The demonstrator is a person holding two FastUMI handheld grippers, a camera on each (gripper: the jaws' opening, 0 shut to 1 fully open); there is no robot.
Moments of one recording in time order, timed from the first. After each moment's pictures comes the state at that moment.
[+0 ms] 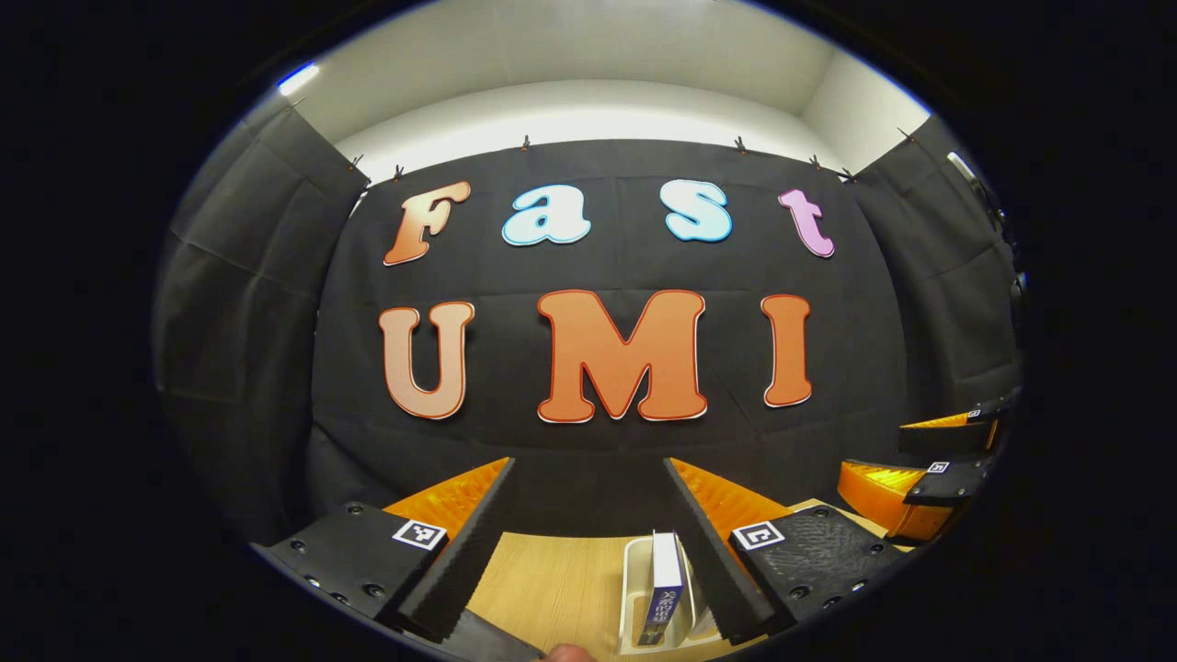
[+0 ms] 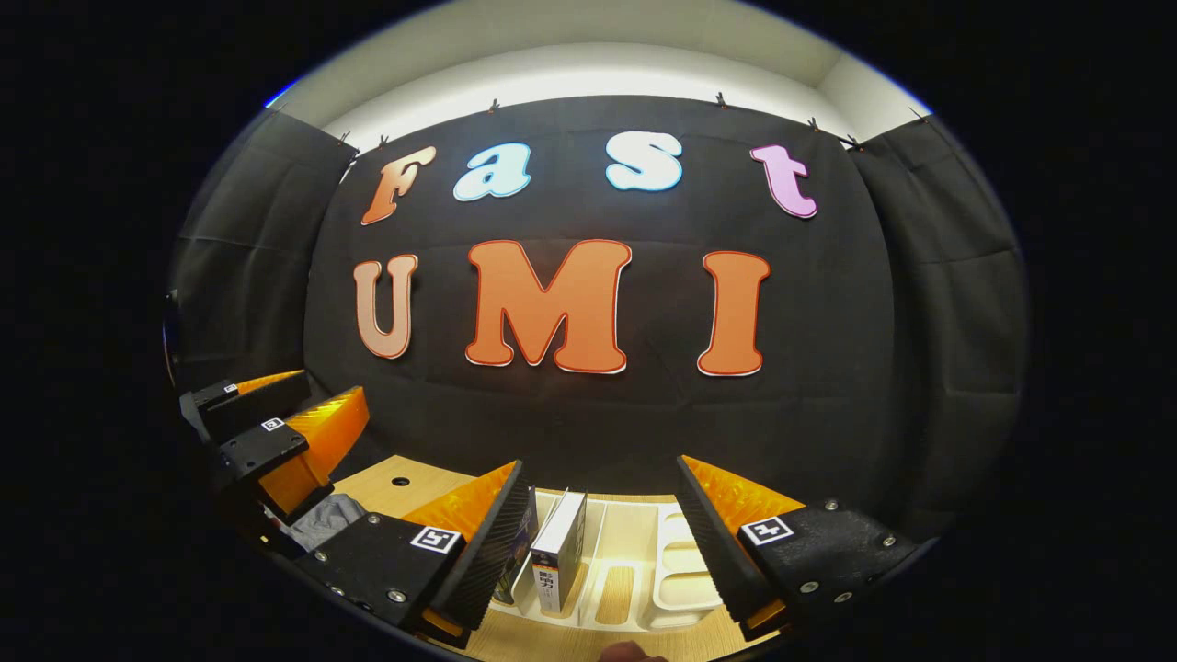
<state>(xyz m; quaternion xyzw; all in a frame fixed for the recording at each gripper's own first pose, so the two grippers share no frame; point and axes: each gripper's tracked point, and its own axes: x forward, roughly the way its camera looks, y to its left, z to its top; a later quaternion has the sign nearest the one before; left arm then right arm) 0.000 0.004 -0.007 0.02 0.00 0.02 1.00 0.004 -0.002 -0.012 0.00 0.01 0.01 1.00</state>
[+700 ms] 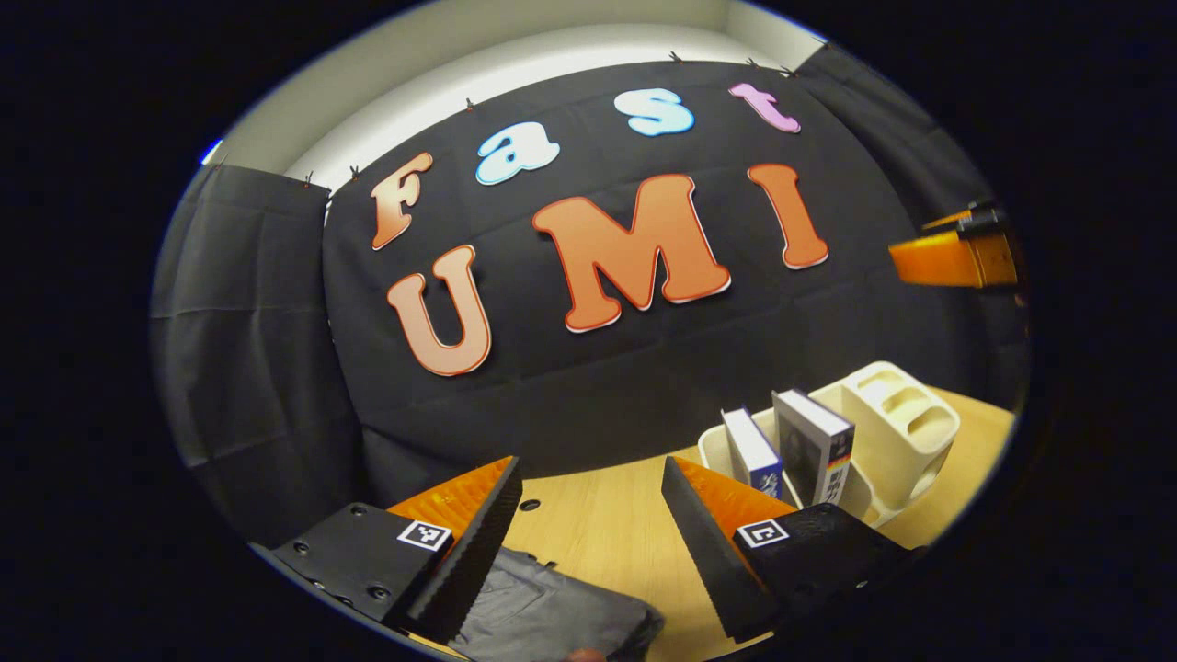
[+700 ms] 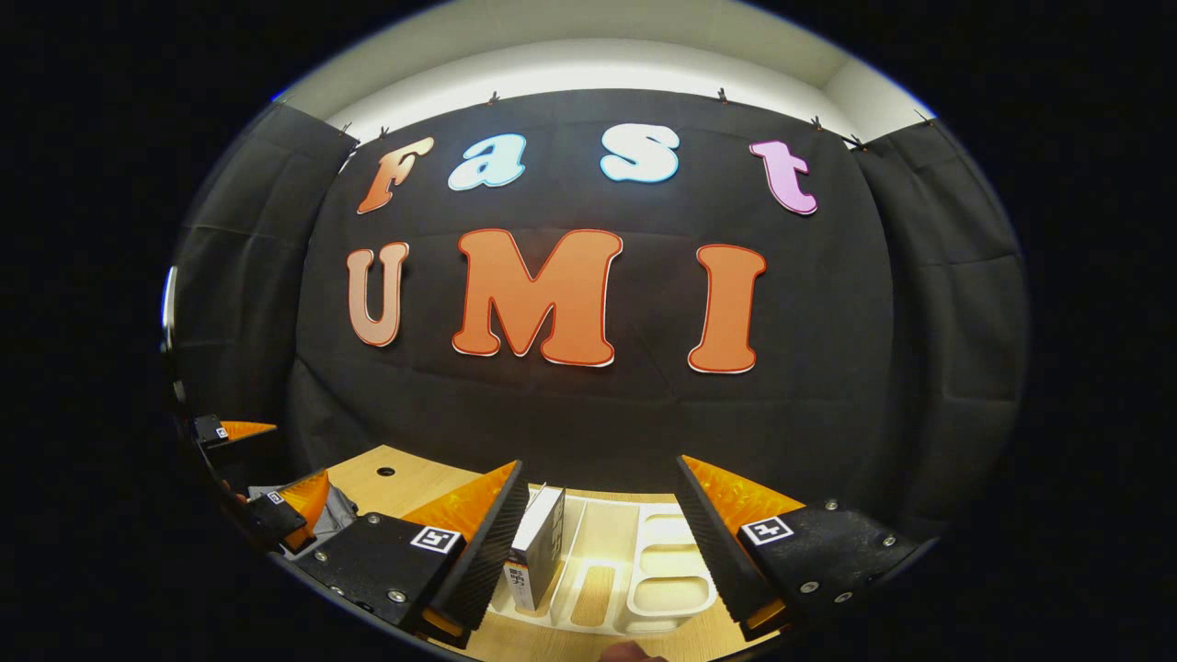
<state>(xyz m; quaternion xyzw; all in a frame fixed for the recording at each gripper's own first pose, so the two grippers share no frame) -0.026 0.055 -0.129 0.18 0.13 0.06 0.97 0.021 -0.028 -0.022 -0.02 0.01 0.01 1.00</state>
